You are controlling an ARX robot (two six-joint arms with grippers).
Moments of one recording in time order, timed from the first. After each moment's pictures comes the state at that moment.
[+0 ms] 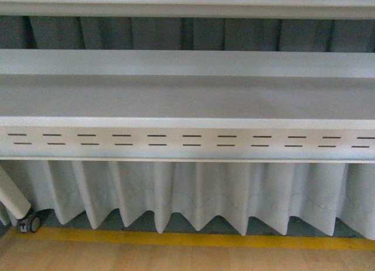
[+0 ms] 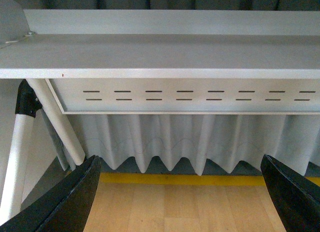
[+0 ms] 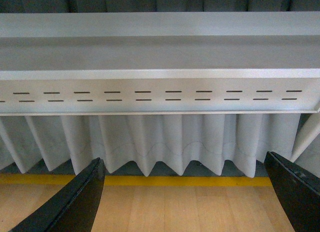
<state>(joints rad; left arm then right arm) 0.00 0.01 0.01 0.00 0.00 0.00 0.00 0.00 0.01 0.00 0.00 -0.01</state>
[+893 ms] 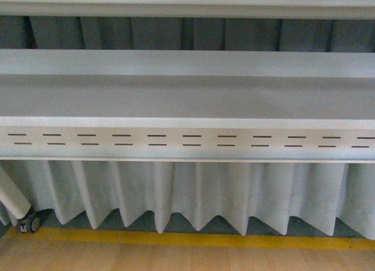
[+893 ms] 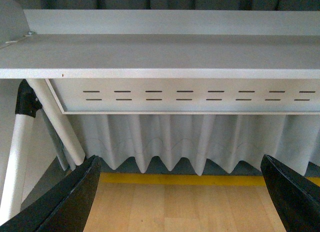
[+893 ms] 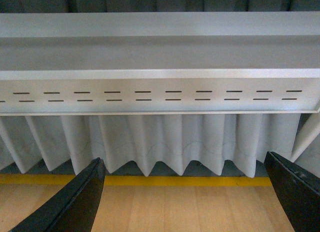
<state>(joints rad) 0.00 0.01 0.01 0.00 0.00 0.00 0.00 0.00 0.01 0.00 0.00 -0.01</state>
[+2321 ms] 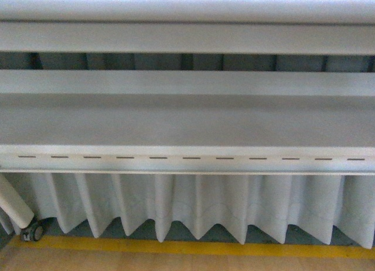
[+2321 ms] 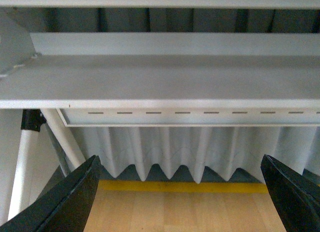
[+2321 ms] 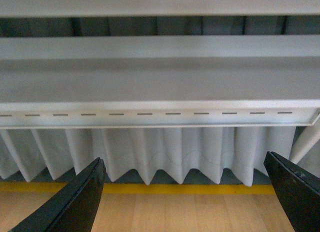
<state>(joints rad) 0.00 0.01 0.01 0.00 0.00 0.00 0.00 0.00 0.01 -0.01 0.00 -0.01</state>
